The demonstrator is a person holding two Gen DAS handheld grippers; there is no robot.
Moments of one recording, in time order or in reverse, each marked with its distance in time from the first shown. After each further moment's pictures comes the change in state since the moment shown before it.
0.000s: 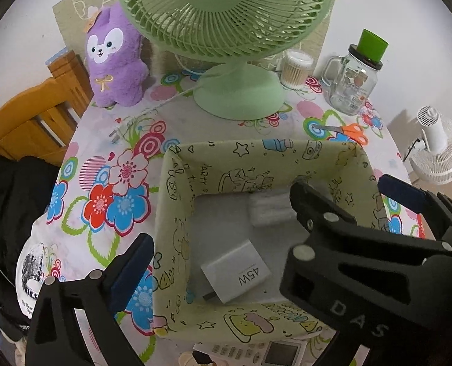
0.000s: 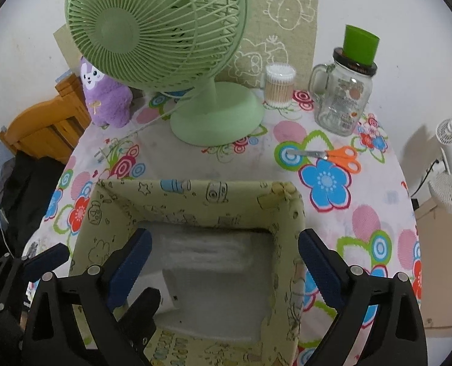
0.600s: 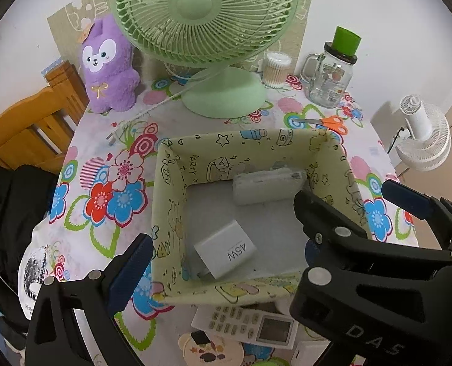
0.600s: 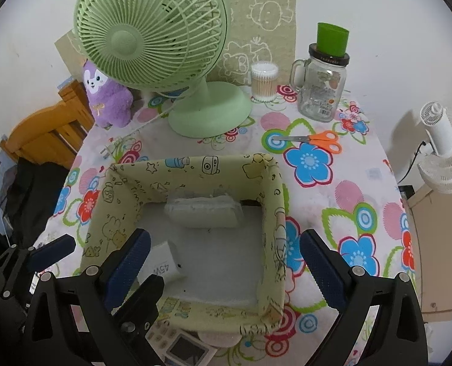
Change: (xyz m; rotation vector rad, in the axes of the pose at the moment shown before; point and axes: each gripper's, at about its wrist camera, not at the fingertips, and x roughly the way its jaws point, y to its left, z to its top) left arm -0.029 -0.008 -0.018 0.052 -0.019 -0.034; right arm -0.042 -0.004 -0.025 0.049 -0.016 -0.011
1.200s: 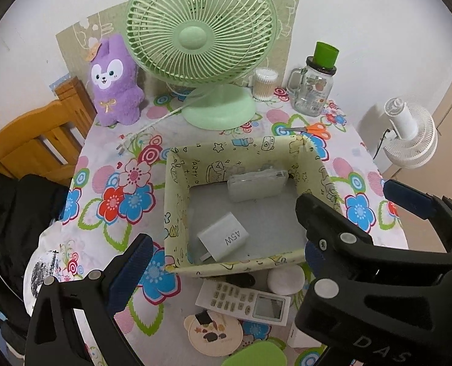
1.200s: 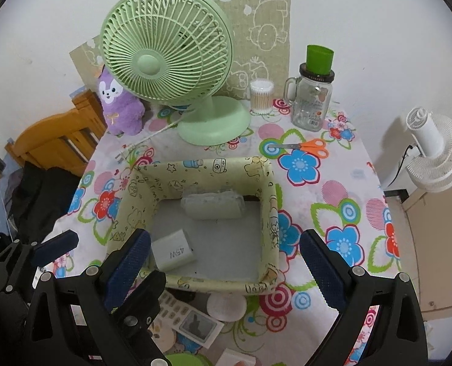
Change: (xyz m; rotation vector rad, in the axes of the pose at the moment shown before) left arm -0.046 -0.003 -0.017 0.030 -0.060 -0.015; right arm -0.055 0.008 -0.015 -0.005 -0.059 -0.007
